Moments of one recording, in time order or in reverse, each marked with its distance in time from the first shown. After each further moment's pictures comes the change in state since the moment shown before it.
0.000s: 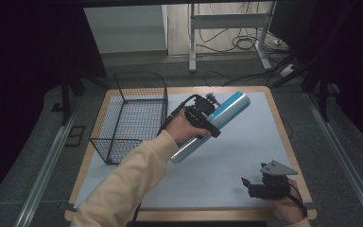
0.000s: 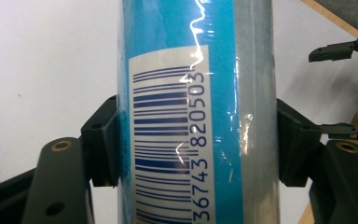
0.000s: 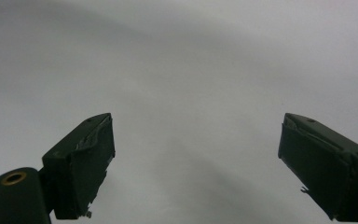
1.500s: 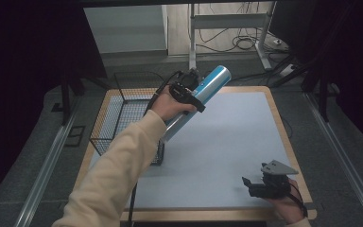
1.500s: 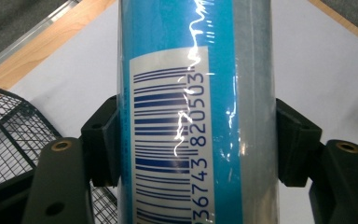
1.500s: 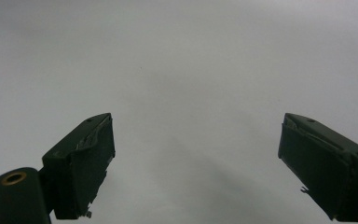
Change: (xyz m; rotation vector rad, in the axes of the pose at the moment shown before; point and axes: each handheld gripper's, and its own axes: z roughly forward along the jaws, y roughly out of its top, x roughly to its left) left arm 0.059 0.016 -0.040 -0.046 0.136 -0.081; right arm -0.002 -0.001 0.001 0.006 -0.008 0.014
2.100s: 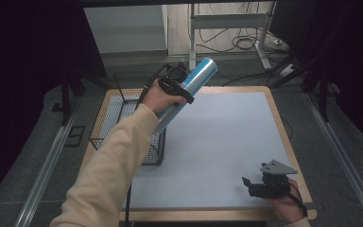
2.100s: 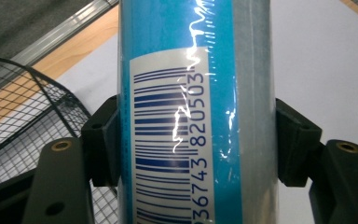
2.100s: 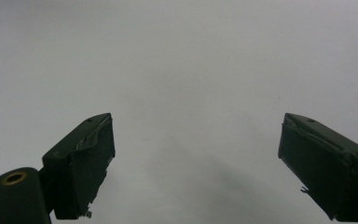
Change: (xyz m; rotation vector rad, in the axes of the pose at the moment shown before) left arm 0.037 -0.002 -0.006 -0.009 0.074 -0.060; right arm 0.000 -0.001 0.002 0.008 -0.003 0.000
